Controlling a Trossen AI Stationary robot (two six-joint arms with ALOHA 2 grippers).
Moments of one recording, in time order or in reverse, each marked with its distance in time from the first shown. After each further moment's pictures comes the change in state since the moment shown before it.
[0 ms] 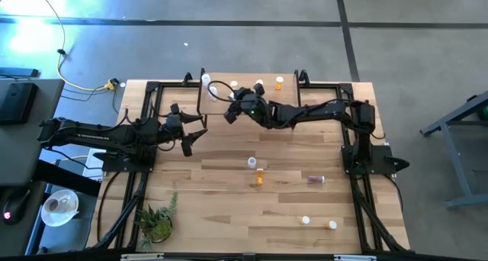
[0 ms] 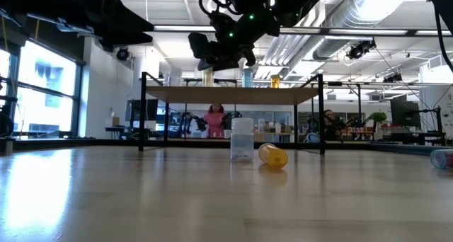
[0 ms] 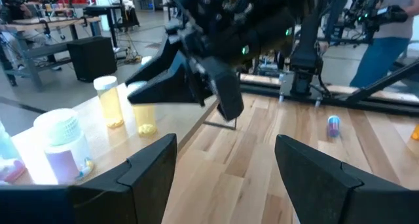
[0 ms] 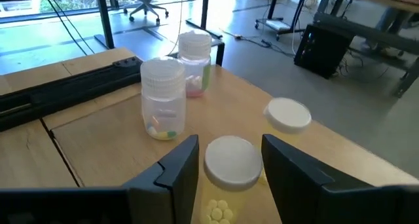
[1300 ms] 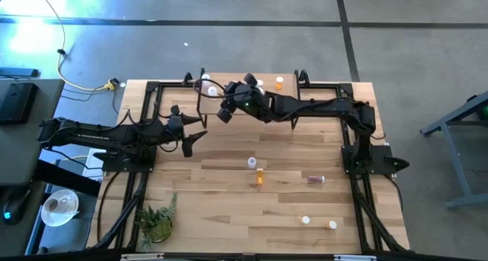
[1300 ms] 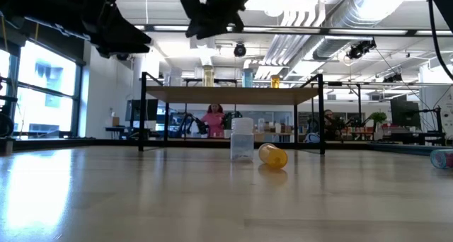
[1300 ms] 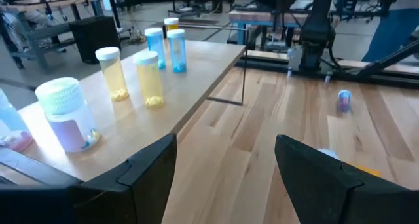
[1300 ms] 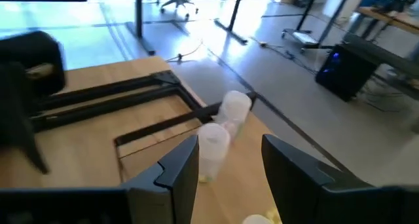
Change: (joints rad) left arm 0.003 0.000 0.000 -0.096 -0.014 -0.015; right arm 0.037 -0.001 0.322 -0.347 -0.073 -0.116
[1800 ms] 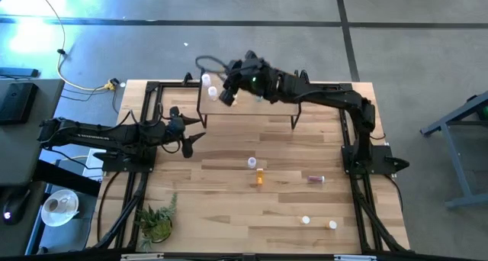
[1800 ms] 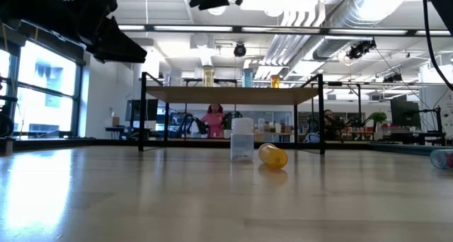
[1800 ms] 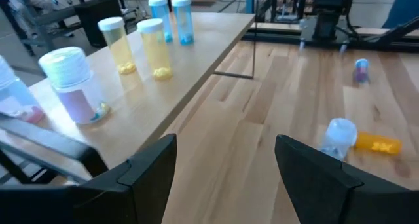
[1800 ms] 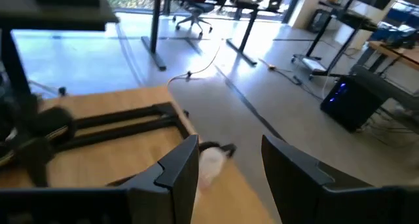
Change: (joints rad) left arm 0.000 0.000 0.000 -0.102 -0.031 0.008; right arm -0.066 0.000 0.297 -0.221 -0.126 -0.131
